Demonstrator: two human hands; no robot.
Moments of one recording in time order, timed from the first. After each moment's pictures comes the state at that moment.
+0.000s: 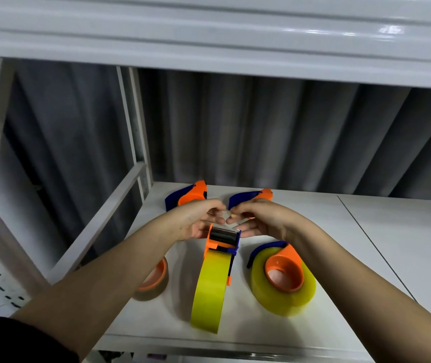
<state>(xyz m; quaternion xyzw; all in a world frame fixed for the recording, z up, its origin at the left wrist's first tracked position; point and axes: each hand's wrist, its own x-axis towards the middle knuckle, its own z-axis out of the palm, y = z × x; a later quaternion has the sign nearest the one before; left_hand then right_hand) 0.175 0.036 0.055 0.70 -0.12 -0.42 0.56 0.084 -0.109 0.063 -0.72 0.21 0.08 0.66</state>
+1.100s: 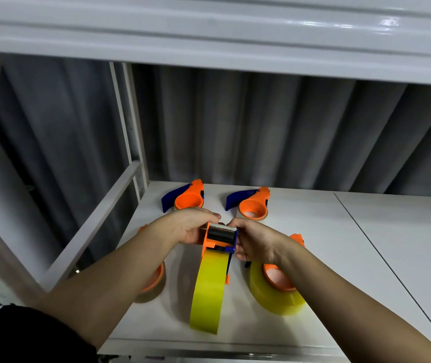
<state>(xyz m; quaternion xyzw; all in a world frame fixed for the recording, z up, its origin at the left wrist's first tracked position) 0.181 0.027 0.043 0.70 -0.08 -0.47 0.53 0.087 -0.101 0.005 -0.63 0.26 0.16 0.71</state>
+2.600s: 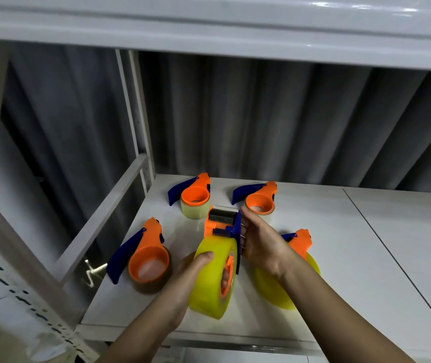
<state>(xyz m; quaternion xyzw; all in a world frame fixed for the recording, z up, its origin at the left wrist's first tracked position) 0.079 0.103 0.015 0.63 -0.05 -0.36 0.69 0.067 -0.072 0.007 -0.47 0.25 -0.01 0.85</state>
